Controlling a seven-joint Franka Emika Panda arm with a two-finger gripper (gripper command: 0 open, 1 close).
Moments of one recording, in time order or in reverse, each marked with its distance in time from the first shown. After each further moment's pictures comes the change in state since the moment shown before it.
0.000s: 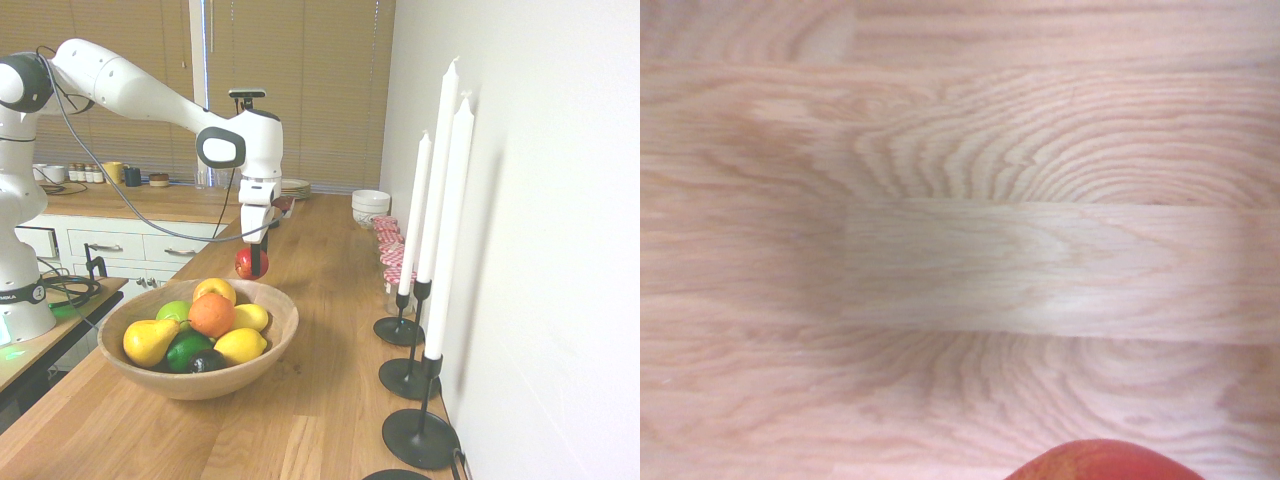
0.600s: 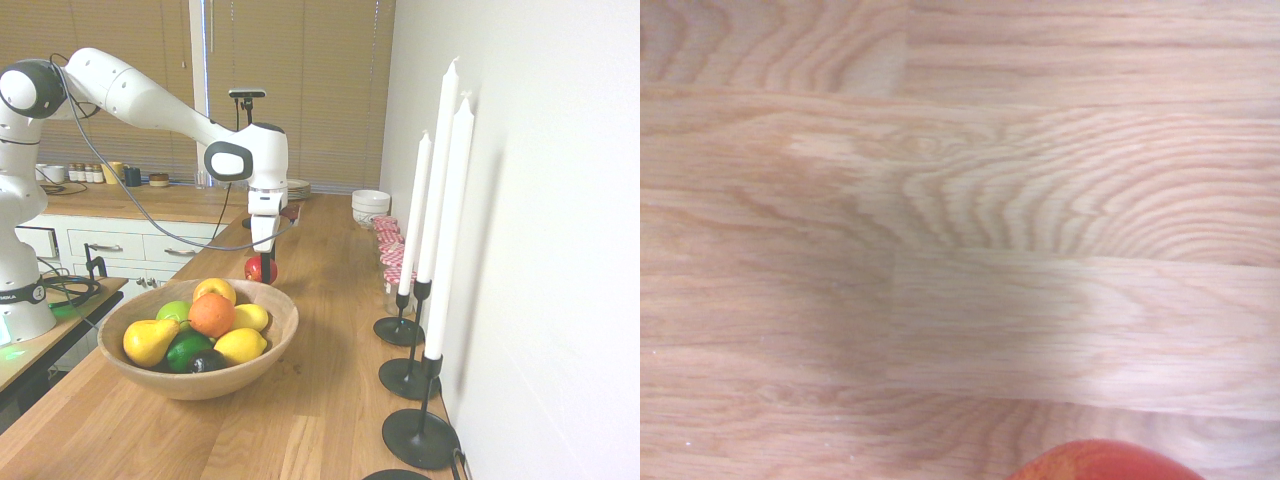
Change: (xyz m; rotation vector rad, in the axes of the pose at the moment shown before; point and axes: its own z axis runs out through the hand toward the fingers) arm -0.006 -0.023 0.022 0.027 0.024 -0.035
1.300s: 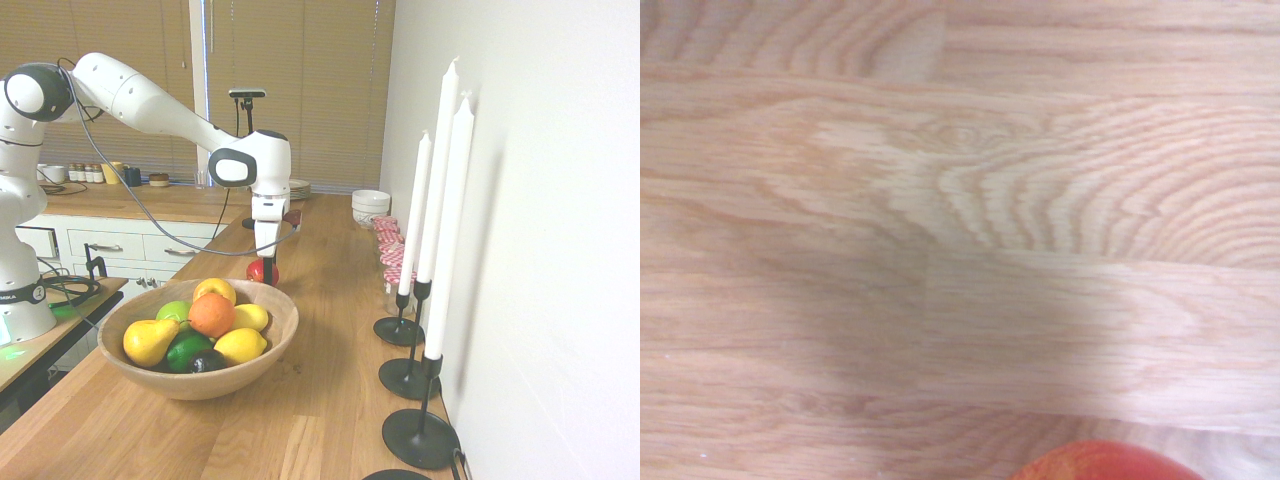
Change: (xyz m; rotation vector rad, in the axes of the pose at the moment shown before) arm -0.006 -0.011 0.013 -0.007 -0.005 -0.017
